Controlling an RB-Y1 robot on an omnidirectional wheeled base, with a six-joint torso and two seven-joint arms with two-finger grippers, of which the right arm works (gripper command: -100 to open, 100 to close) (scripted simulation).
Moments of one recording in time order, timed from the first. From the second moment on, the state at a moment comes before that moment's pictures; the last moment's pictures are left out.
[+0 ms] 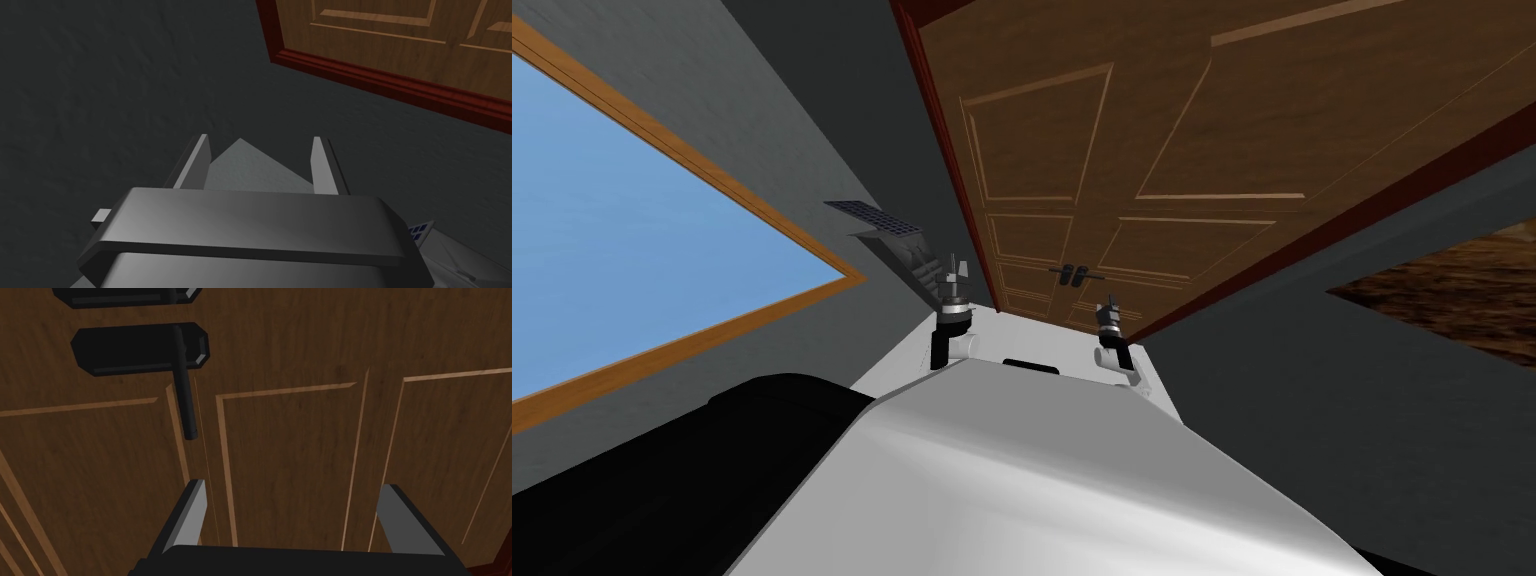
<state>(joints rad) 0.16 -0.16 -0.10 -1.58 -0.08 -0.35 -0.13</state>
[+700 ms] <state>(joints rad) 0.11 -0.18 -0.12 -1.45 -0.08 -0.31 -0.13</state>
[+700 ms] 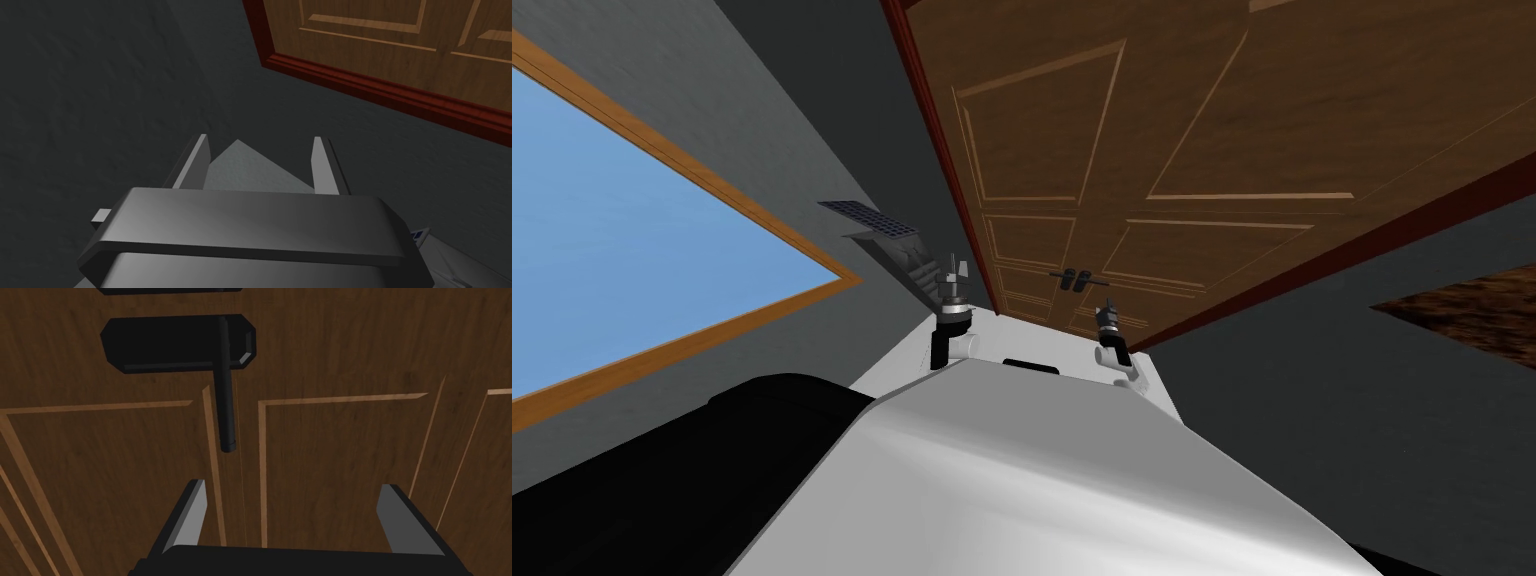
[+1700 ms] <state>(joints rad) 0.05 -0.20 -0.16 -1.29 -0.08 -0.29 -0.13</state>
